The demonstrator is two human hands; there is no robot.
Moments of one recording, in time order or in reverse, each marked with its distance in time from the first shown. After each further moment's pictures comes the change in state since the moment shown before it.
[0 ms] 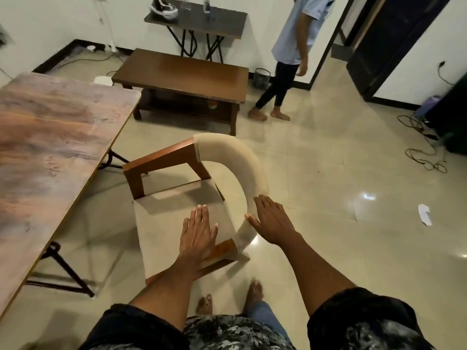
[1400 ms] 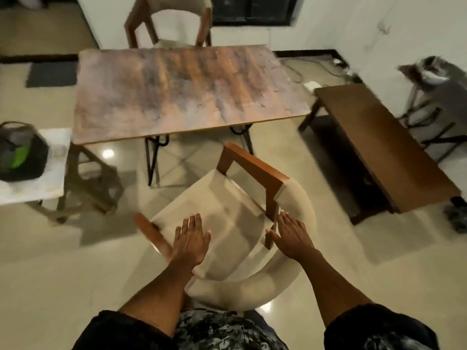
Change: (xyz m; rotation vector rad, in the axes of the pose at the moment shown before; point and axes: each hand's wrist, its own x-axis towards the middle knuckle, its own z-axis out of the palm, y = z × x) left_hand 0.097 0.071 0.034 -0.427 0.233 -1.092; right_hand 0.338 0.040 -0.046 -0.408 -0.322 -0.875
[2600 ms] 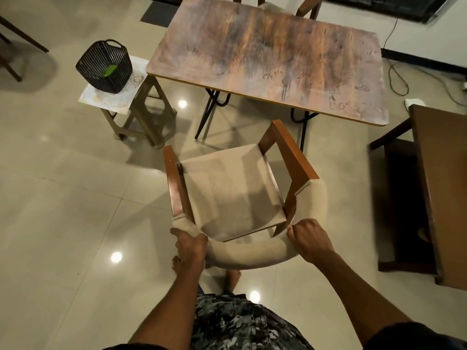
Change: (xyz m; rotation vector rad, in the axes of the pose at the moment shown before) left_hand -0.095 0.112 0.110 -1.199 0.388 -1.188; right_hand 0.035 0.120 0.007 -0.608 0.086 -0.706
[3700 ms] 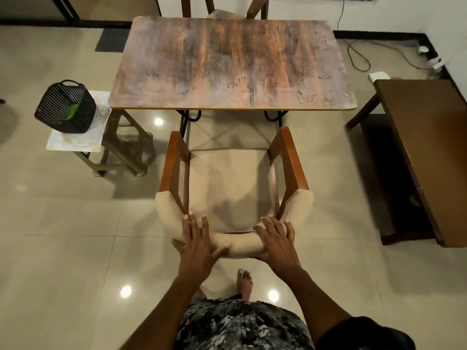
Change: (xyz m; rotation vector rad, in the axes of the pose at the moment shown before) left_hand 0.016 0.053 -0.010 0.996 -0.242 1.020; right_hand 0.034 -0.085 -0.009 0.474 0.107 0.302
